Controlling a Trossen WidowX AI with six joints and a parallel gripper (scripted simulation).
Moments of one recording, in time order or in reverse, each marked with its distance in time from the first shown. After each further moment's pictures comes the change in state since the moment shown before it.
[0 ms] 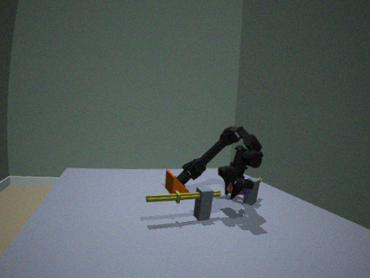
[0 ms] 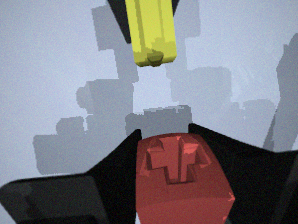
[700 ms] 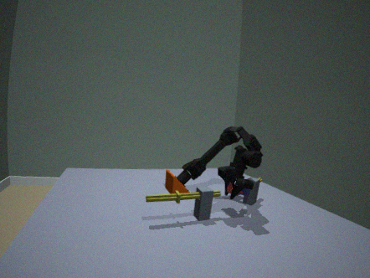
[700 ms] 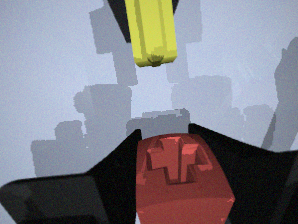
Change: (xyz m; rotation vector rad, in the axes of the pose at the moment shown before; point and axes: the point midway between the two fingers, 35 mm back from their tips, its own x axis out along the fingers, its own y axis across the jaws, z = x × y) arm 0.000 0.000 0.000 0.000 0.009 0.000
